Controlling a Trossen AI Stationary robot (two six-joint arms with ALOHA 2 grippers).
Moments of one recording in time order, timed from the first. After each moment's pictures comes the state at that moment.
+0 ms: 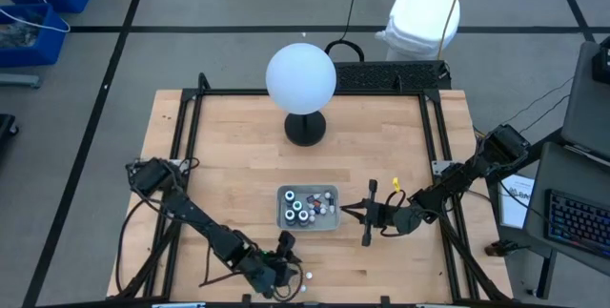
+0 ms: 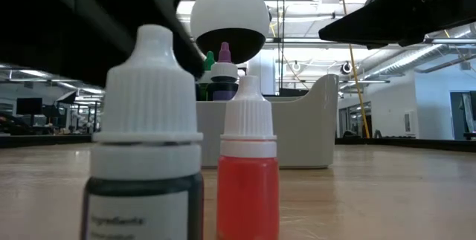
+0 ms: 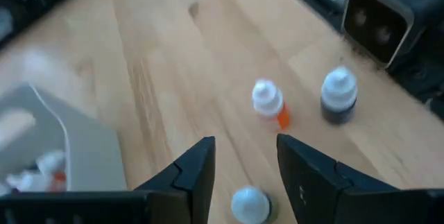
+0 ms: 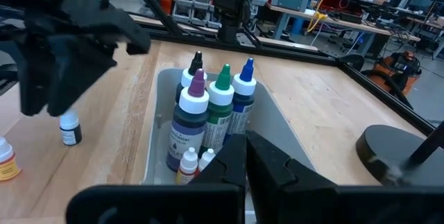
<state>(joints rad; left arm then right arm) -0.70 1.97 1.14 0.12 -0.43 0.10 0.61 1.52 0.47 0.80 0.78 0.01</state>
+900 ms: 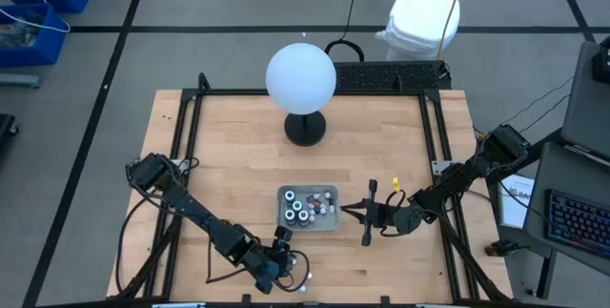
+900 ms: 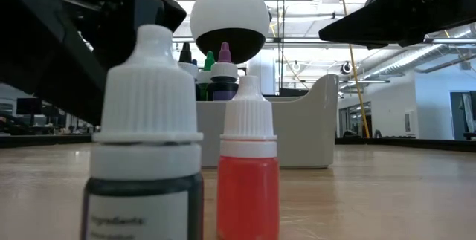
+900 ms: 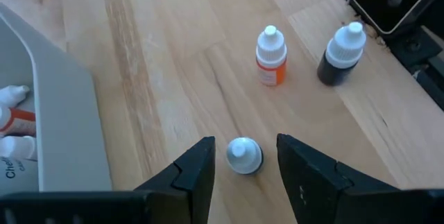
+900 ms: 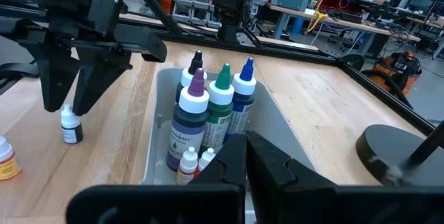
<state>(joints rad) -0.66 1.93 1.14 -0.06 -0.31 -0.09 0.61 1.52 0.47 0.80 0.78 0.02</state>
